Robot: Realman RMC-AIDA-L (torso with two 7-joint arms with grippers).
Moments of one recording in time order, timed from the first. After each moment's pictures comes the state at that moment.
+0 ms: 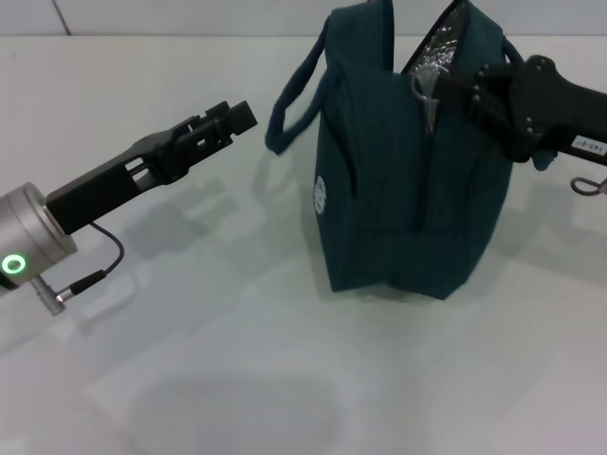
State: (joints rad) left arm -0.36 -2.08 1.02 0.51 1.25 1.52 -1.59; right arm 0.55 2.02 -0.97 -0.54 -1.37 -1.61 1.19
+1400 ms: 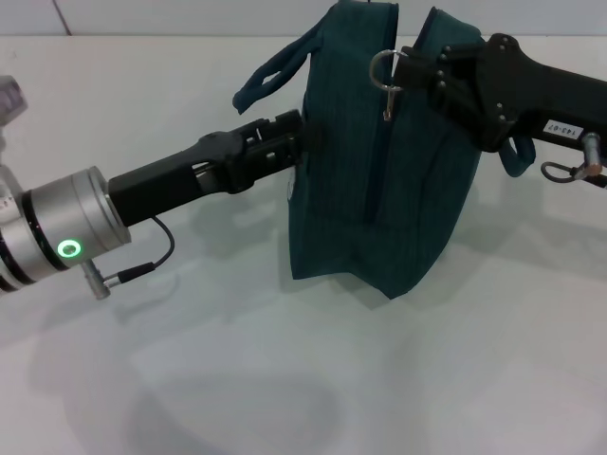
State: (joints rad) left arm -0.45 -2.09 1.09 0.50 1.30 1.52 -1.56; right arm 0.63 2.02 -1.04 -0.52 -1.31 -1.65 1.19
